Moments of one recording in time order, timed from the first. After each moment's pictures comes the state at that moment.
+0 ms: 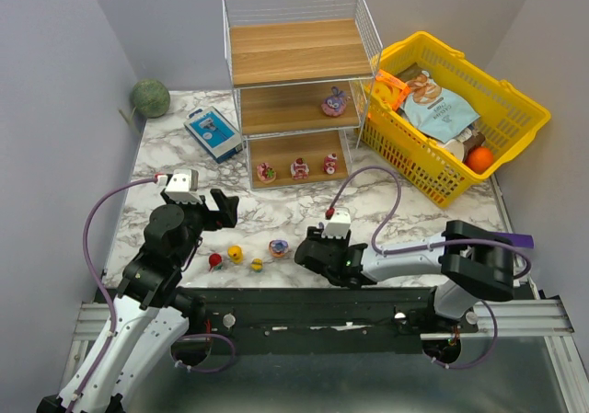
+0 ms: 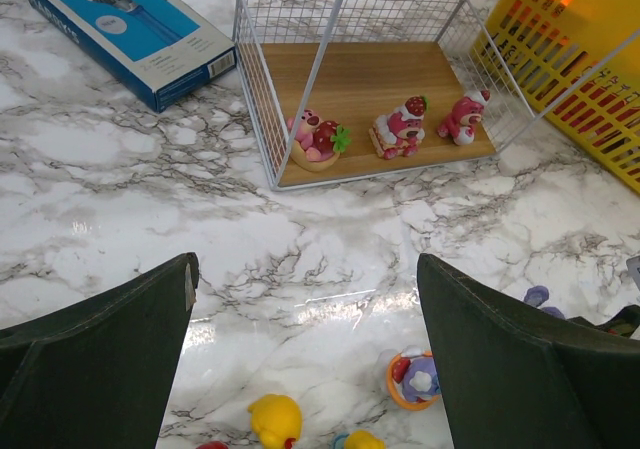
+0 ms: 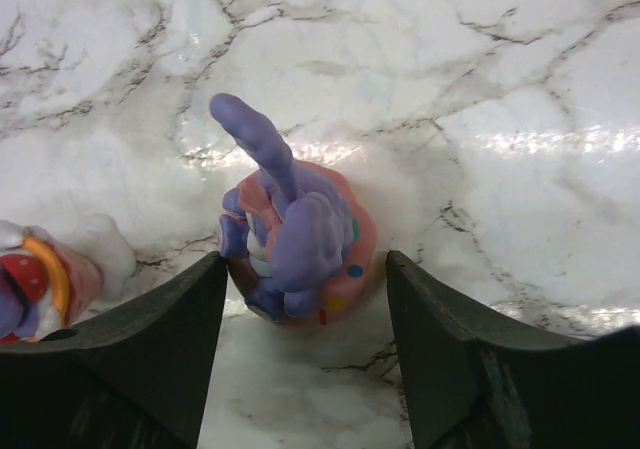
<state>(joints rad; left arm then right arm) -0.43 0.43 0.61 -0.40 -0.16 -0.33 1.26 1.61 0.73 -0.14 0.77 1.11</state>
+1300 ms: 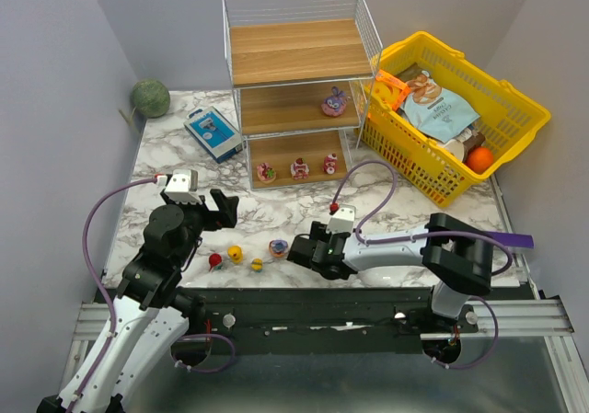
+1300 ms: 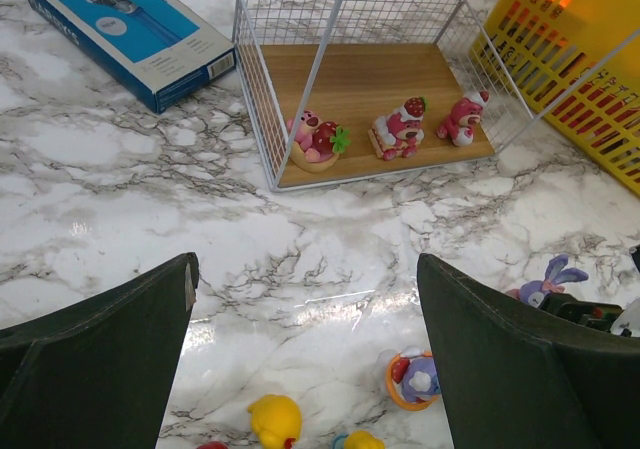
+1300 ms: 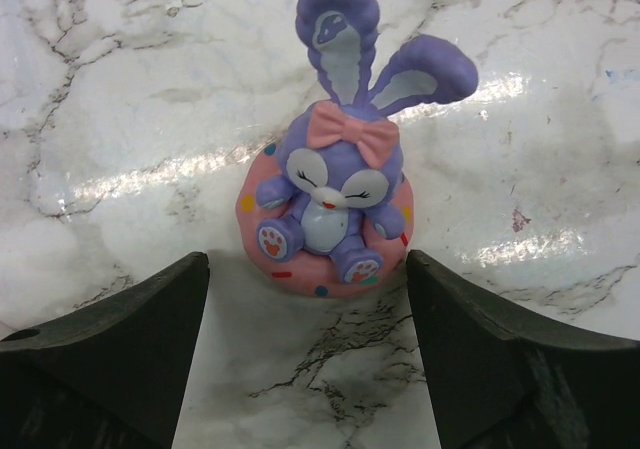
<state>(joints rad) -0.43 0.43 0.61 -0.40 -0.16 -0.33 1.23 1.73 0.92 -0.58 0.81 1.37</state>
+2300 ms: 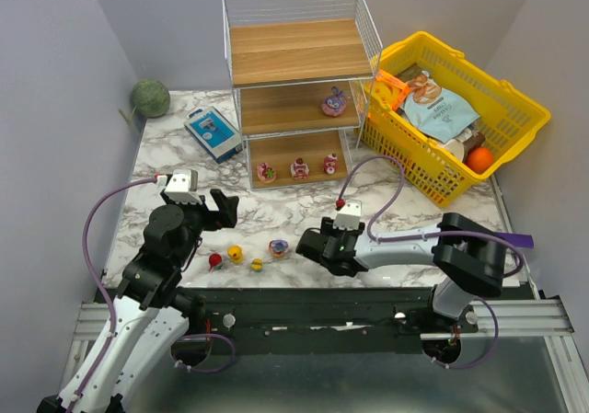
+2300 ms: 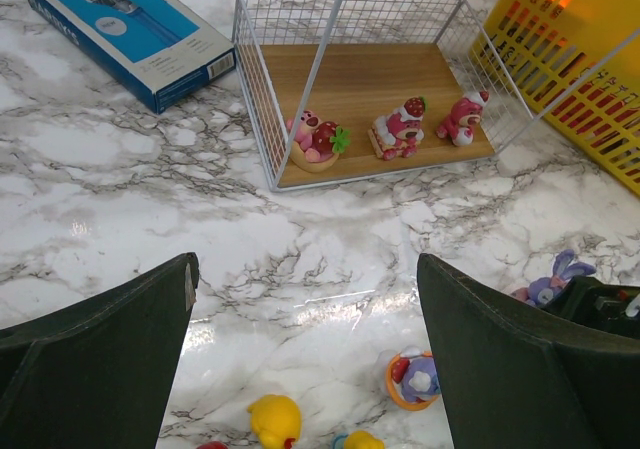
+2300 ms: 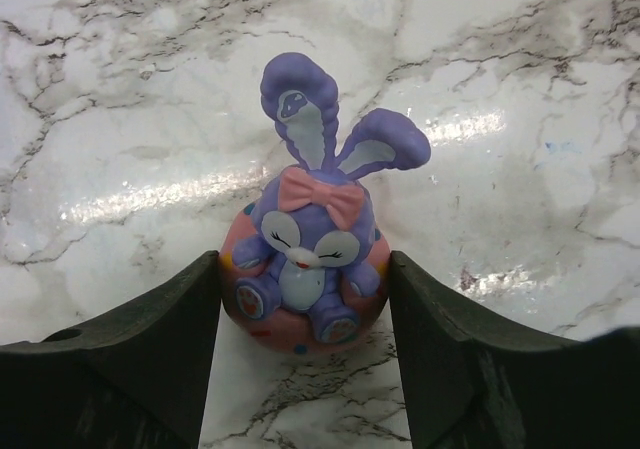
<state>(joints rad) -0.43 0.43 0.61 -0.40 -0.16 -0.33 1.19 1.67 0.84 -0.48 0.88 1.25</state>
